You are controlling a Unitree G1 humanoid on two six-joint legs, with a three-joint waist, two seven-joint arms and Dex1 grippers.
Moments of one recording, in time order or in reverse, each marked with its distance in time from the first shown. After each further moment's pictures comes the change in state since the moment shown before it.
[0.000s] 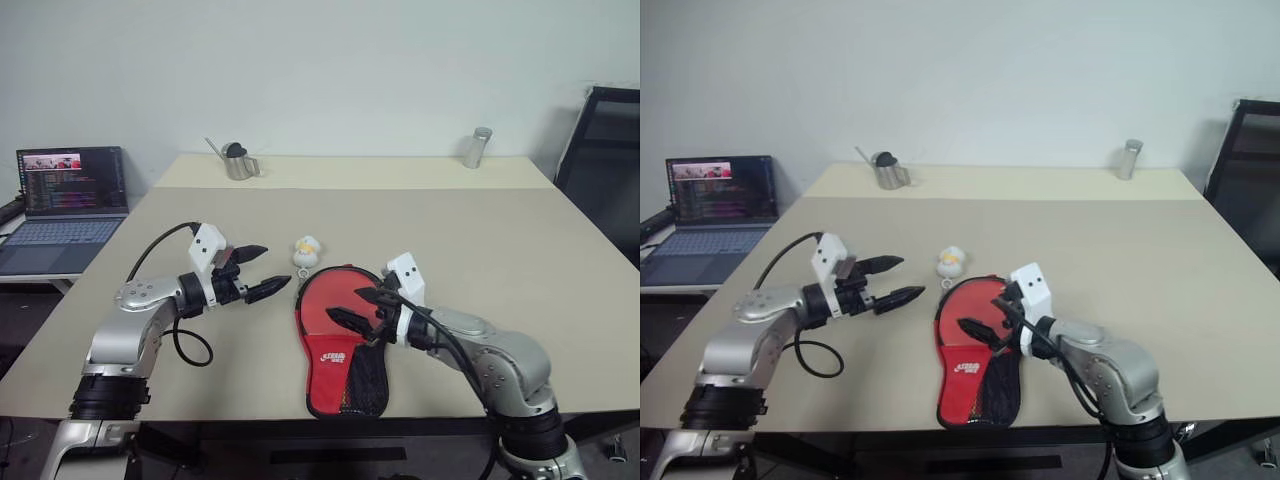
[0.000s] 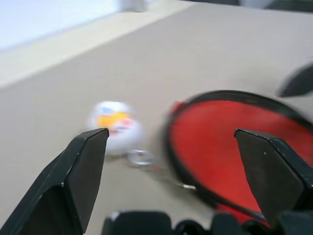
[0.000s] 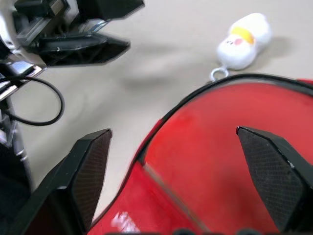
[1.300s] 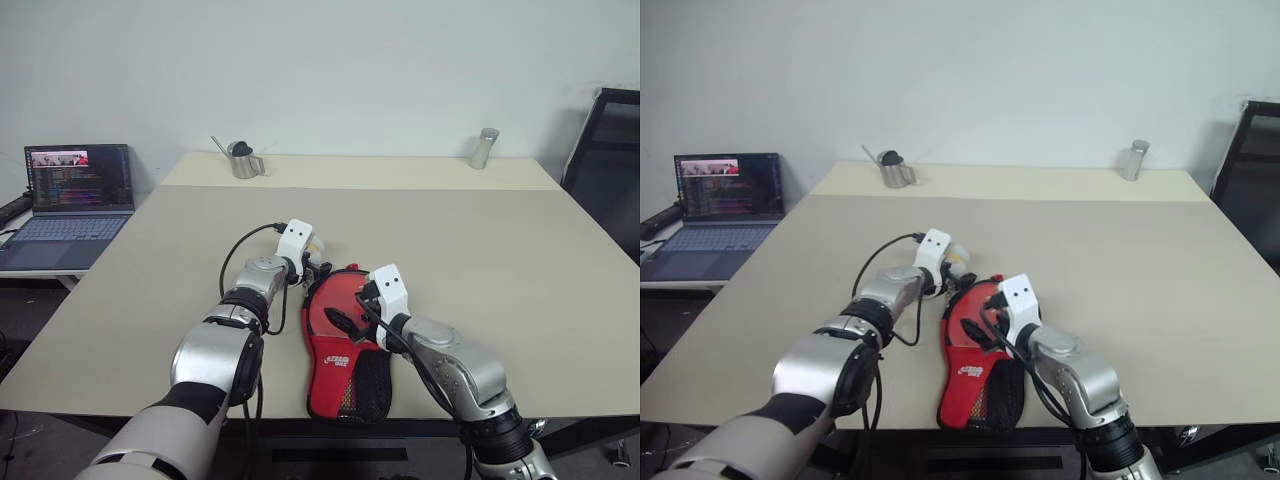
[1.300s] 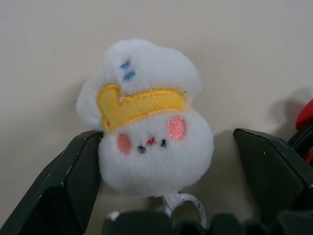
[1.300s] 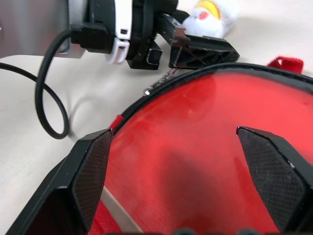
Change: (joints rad) left arm -0.623 -0.406 -0.047 1.131 0.383 -0.152 0.423; right arm 0.035 0.087 0.075 0.119 -0.184 -0.145 -0.076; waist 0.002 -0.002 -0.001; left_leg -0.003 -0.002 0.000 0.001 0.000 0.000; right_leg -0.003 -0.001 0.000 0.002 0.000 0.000
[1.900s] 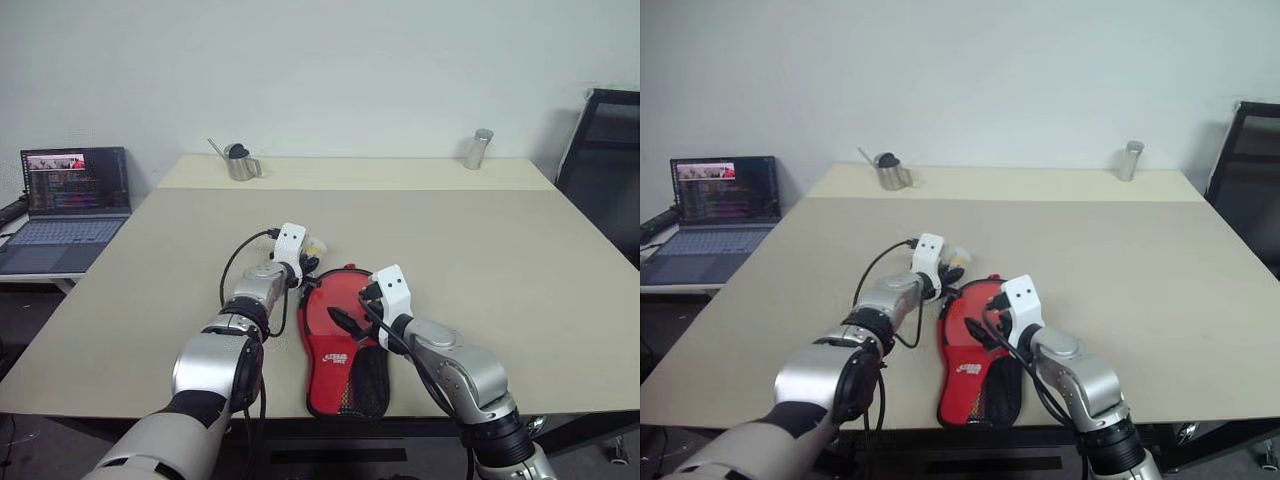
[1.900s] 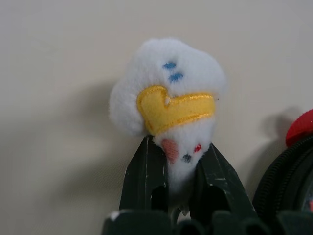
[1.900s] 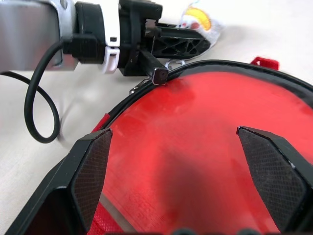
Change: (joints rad) left arm 0.071 -0.015 0.104 -0.031 -0.041 -0.062 0.048; right arm 0.012 -0.003 -0.007 0.000 -0.017 -0.031 -0.001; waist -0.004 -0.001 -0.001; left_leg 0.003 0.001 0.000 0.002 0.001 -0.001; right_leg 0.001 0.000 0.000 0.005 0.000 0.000
